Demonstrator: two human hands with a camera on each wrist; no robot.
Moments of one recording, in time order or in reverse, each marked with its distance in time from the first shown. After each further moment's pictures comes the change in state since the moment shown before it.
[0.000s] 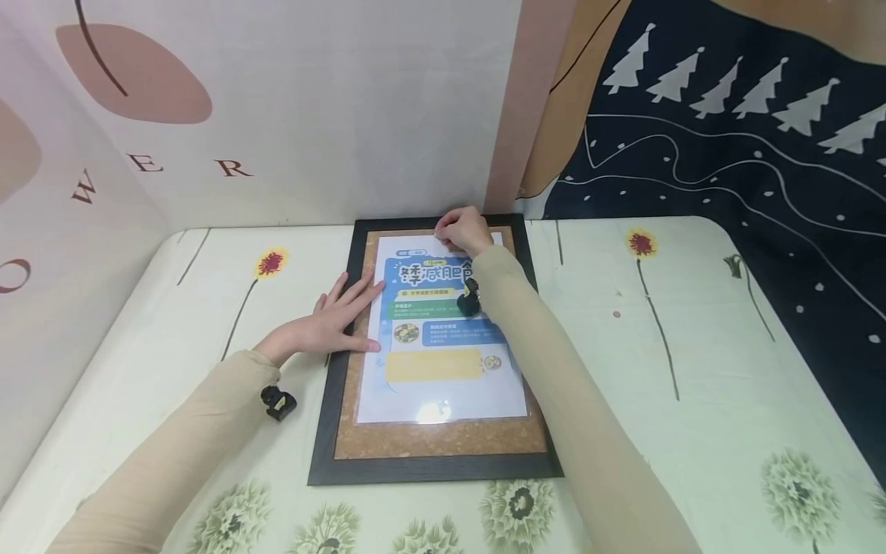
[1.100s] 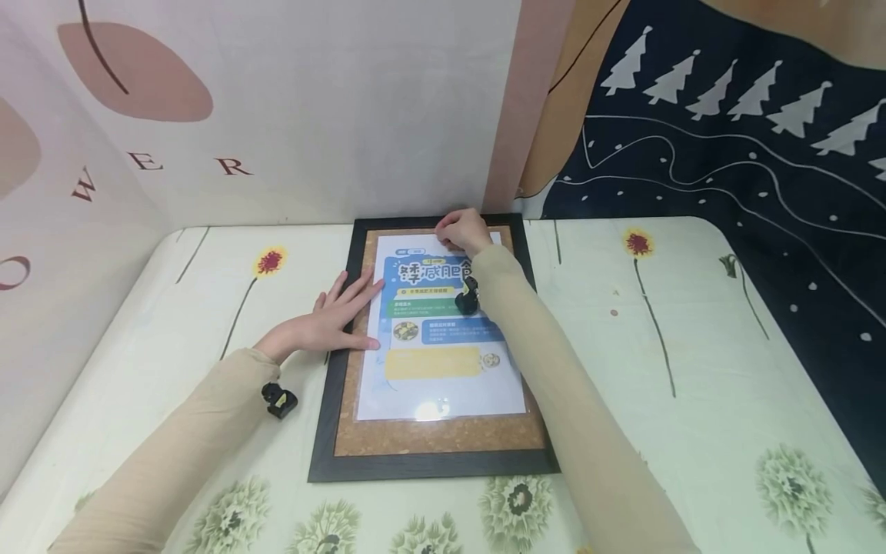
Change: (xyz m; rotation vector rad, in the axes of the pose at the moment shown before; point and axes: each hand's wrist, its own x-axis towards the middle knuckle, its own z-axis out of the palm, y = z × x) left_hand -0.001 0.000 -0.001 -0.009 -0.008 0.003; right_hand -0.002 0.001 0.001 0.031 -0.005 0.018
